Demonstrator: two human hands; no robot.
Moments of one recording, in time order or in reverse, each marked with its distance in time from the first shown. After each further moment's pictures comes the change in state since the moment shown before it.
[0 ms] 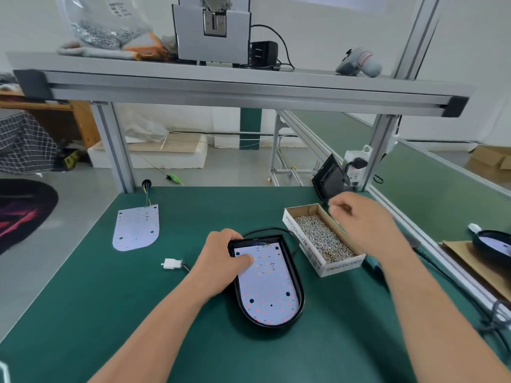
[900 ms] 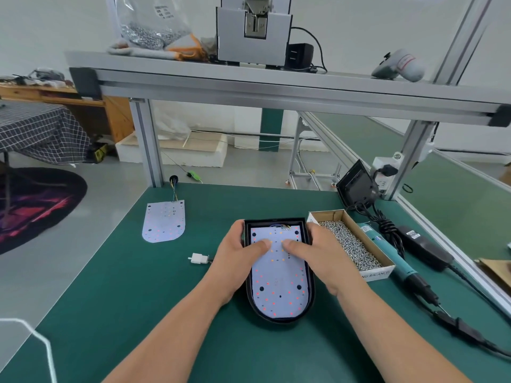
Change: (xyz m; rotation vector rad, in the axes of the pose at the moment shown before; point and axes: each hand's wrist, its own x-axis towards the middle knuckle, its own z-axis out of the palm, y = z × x) left_hand -0.010 -0.006 -0.003 -0.563 0.061 0.014; right_hand -0.028 -0.076 0.091 0.772 -0.326 0.193
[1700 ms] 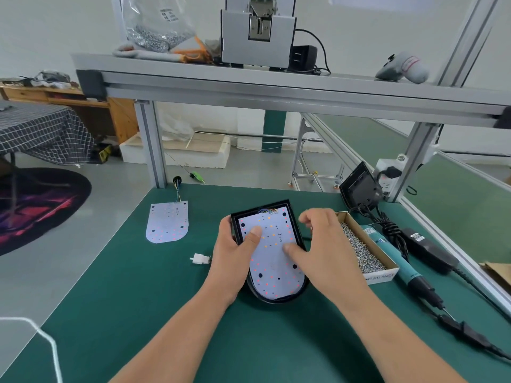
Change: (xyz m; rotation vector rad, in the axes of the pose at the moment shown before) left_hand 0.000 -0.002 0.001 -0.006 0.194 0.145; right_hand -0.015 -0.013 0.004 -0.664 0.263 -0.347
